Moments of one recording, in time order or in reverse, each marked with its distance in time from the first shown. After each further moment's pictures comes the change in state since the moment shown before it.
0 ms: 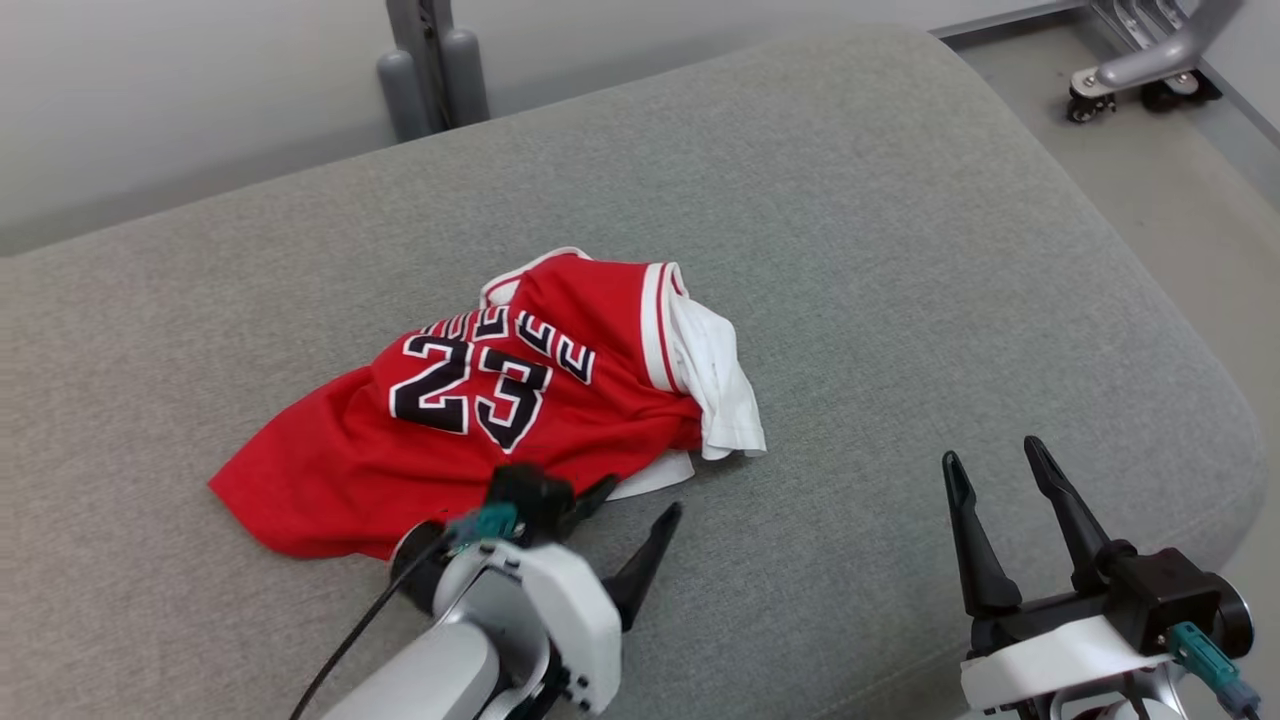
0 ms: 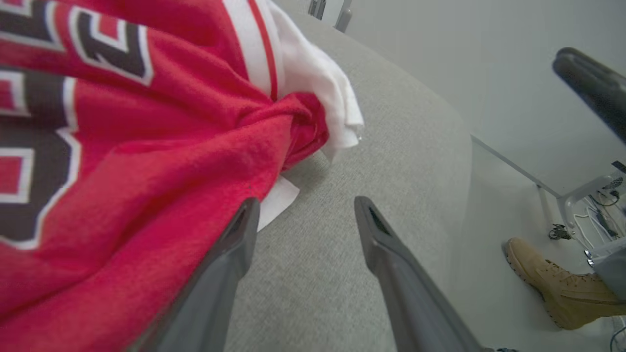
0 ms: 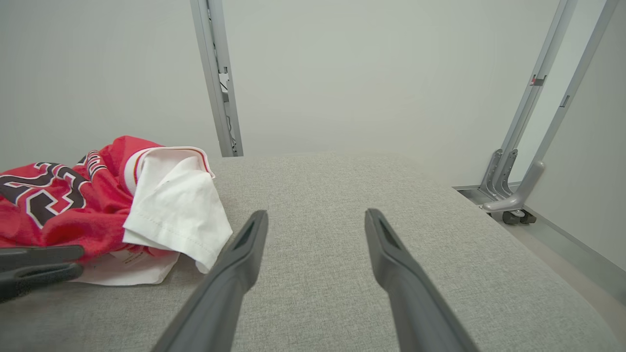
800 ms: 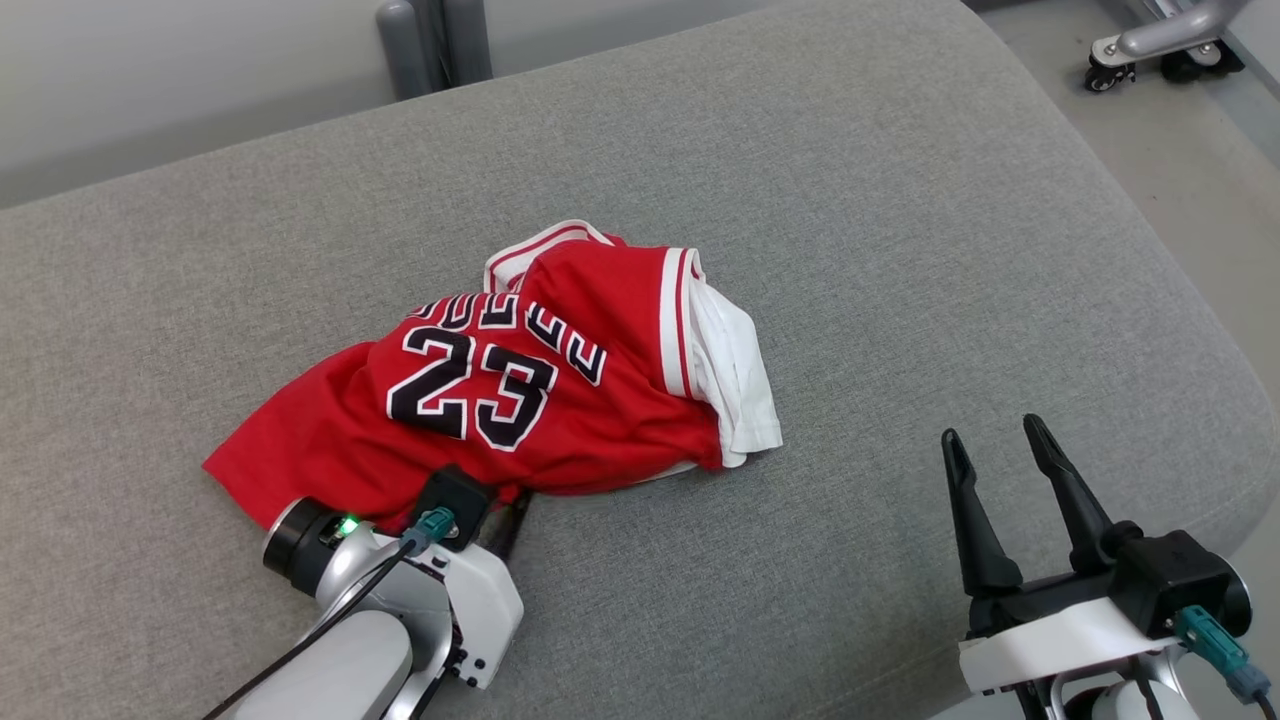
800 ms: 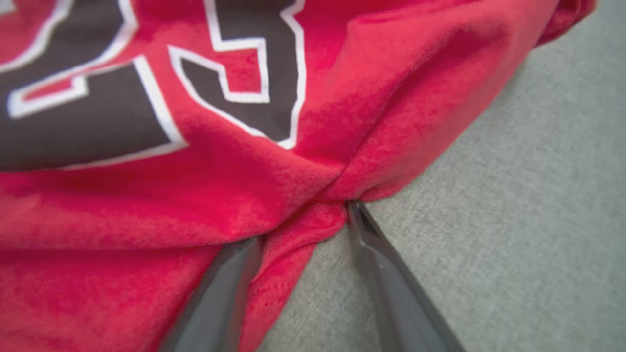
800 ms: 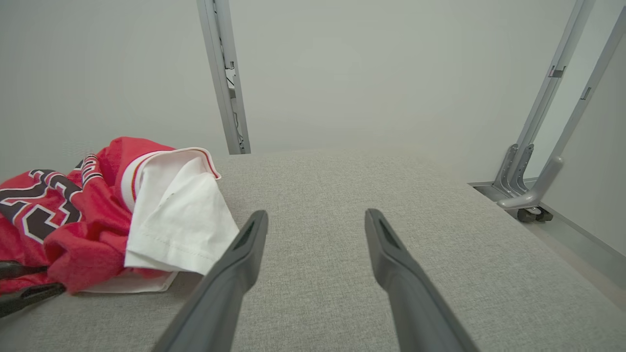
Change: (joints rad) left arm -0.032 0.151 -0.061 0.091 0.224 0.157 -0.028; right arm -0.022 0.001 0.008 -0.014 0.028 0.000 0.000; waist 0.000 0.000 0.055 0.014
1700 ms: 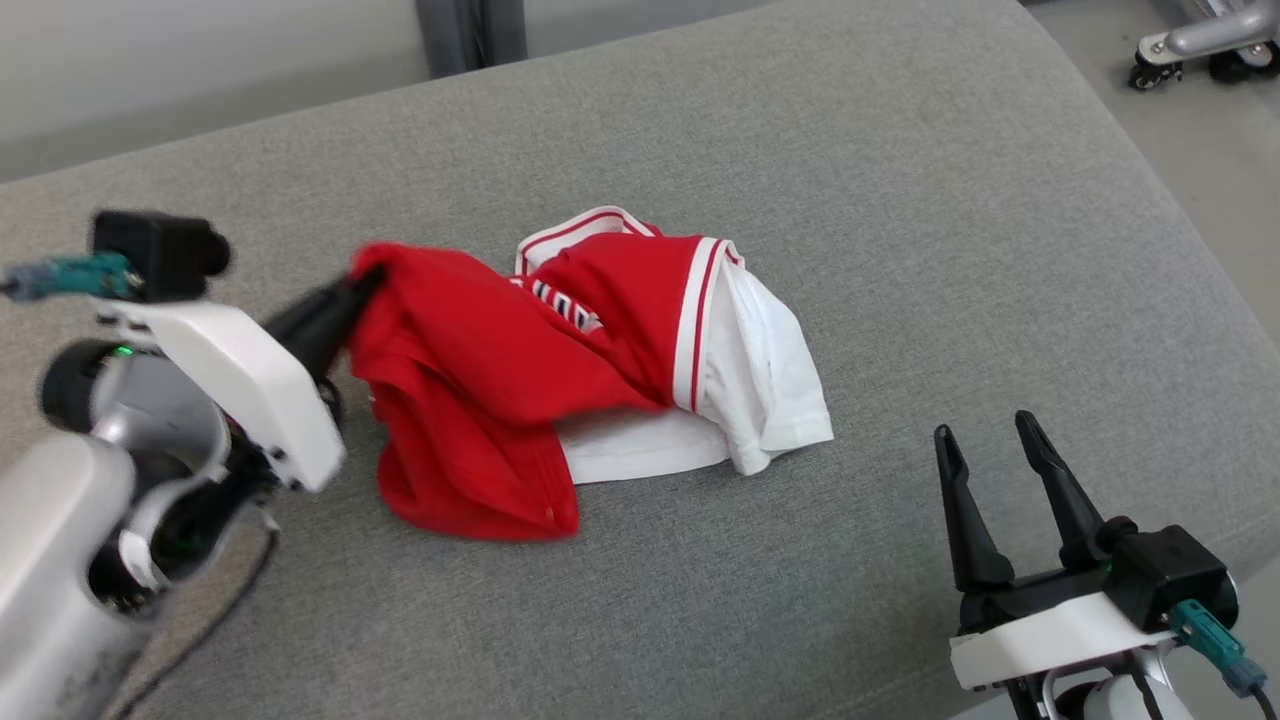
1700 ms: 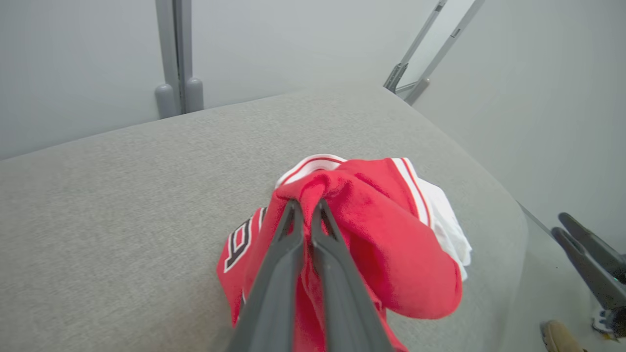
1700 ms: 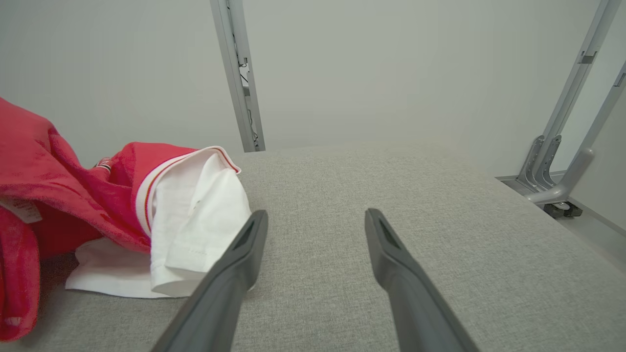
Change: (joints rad) left arm -0.031 0.283 0.347 -0.627 -0.498 0.007 0.367; right arm -0.004 0.000 0.007 -0.001 0.034 0.000 0.000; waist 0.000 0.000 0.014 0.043
